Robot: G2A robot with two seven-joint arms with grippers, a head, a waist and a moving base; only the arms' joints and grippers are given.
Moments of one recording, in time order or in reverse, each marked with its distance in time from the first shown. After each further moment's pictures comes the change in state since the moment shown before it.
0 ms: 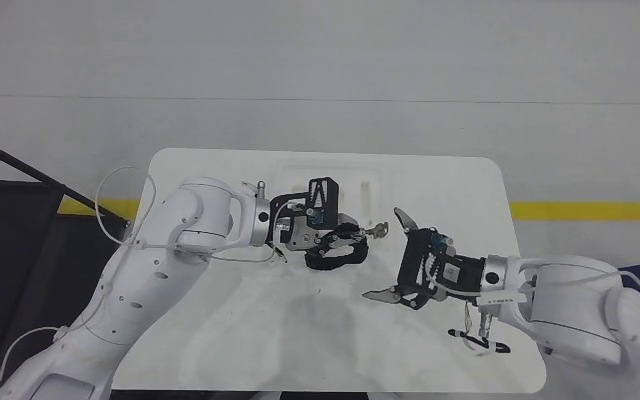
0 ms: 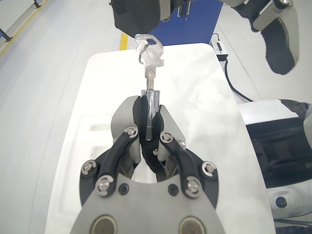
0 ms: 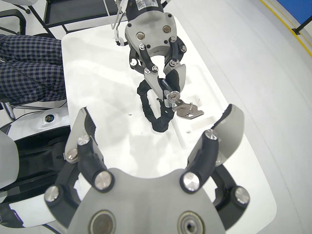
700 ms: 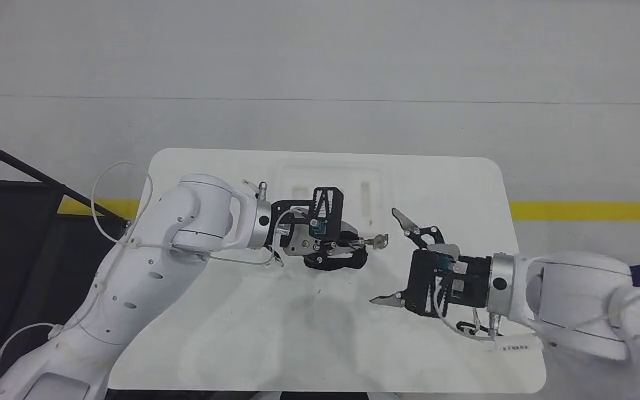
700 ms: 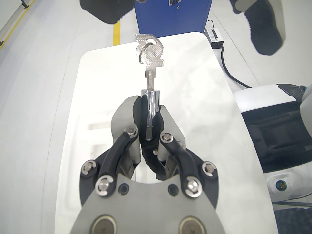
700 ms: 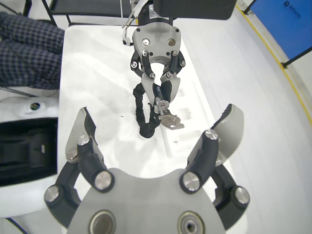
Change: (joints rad) left arm -0.027 0.014 0.019 -0.032 -0.044 -0.042 -0.085; right arm 0.012 0.009 0.030 0.007 -0.164 -0.248 -0.130
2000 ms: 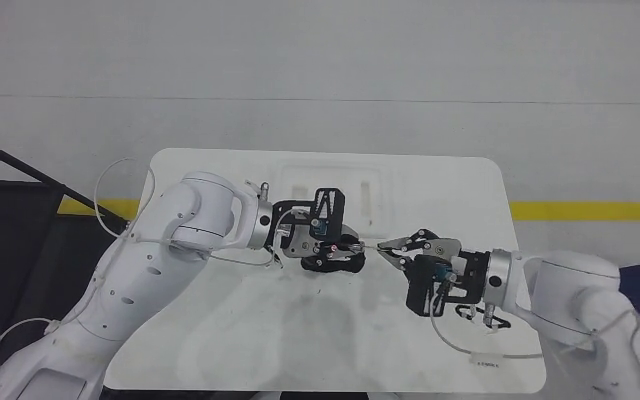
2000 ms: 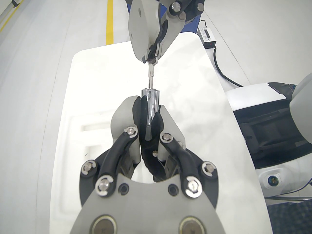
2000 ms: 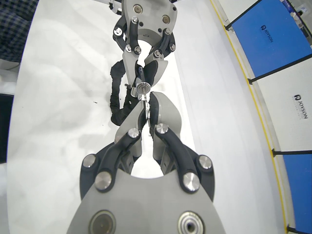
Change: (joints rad) left arm -0.030 0.016 0.040 0.008 -0.058 -0.001 -0.015; right arm -0.055 0.004 -0.003 0.094 -0.283 -0.024 -0.306
